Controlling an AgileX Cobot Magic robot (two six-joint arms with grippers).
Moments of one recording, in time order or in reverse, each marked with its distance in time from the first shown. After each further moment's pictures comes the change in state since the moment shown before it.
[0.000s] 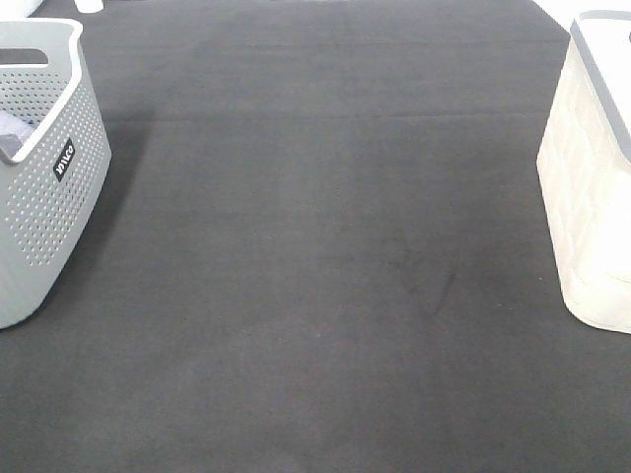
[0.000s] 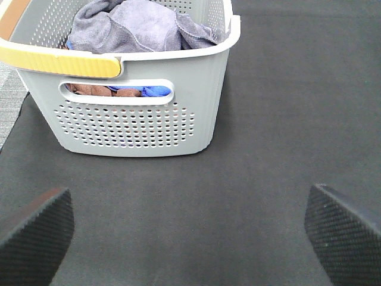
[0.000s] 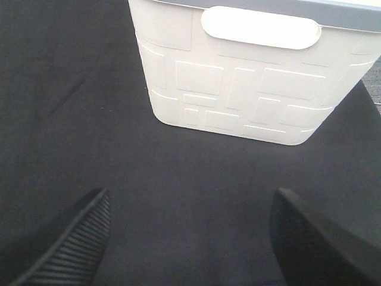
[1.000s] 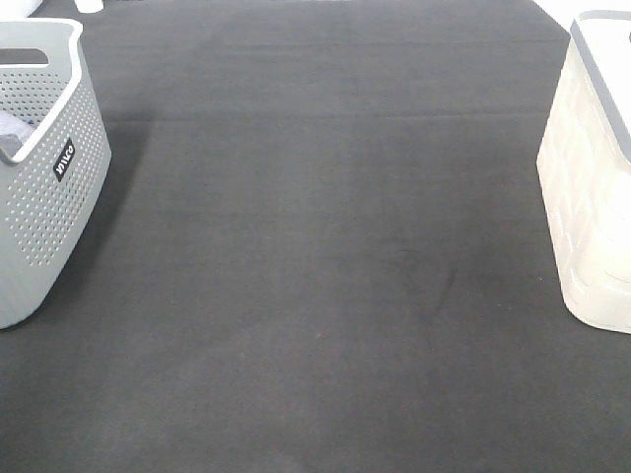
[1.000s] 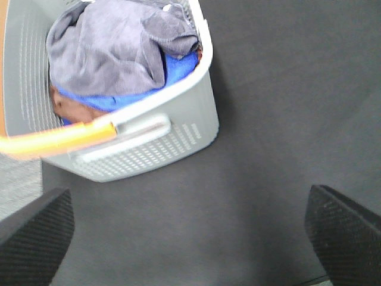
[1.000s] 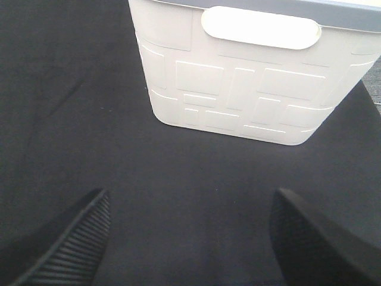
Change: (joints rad) left arm 0.000 0.545 -0.372 -0.033 0.079 0.366; right arm 0.000 0.000 0.000 0.000 0.000 0.000
